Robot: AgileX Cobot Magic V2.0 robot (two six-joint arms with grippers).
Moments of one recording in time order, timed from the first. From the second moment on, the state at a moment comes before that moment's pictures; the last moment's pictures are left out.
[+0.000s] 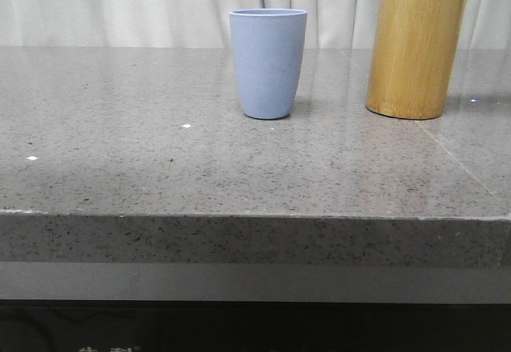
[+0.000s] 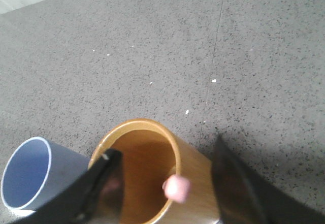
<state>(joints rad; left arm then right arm) -0.57 1.05 -1.30 -0.07 1.16 0.10 -0.21 1.54 -1.41 0.86 0.84 -0.48</state>
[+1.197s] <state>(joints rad) -0.57 0.86 -1.16 -0.07 1.16 0.10 -0.18 1.37 -1.81 0.78 1.01 -0.56</state>
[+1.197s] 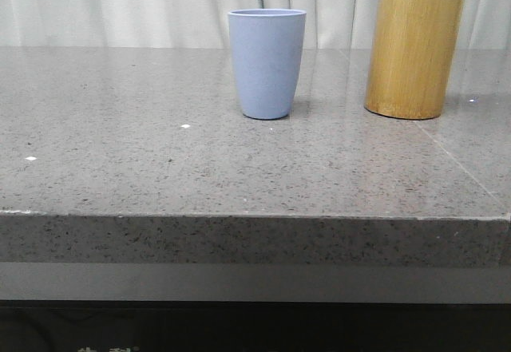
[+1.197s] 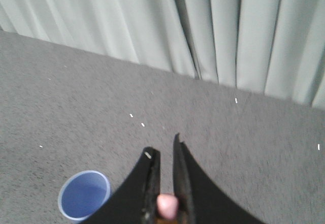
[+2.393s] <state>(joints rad) -0.57 0.86 -1.16 -0.07 1.16 0.10 0.38 1.67 -1.65 0.54 0.68 -0.60</state>
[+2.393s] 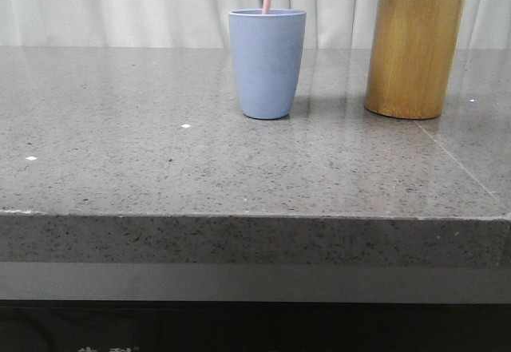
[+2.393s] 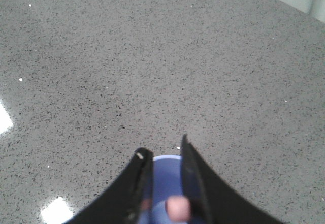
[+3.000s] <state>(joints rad) -0.57 0.86 -1.16 -0.07 1.15 0.09 0.27 1.33 -1.66 0.40 0.93 -0.41</state>
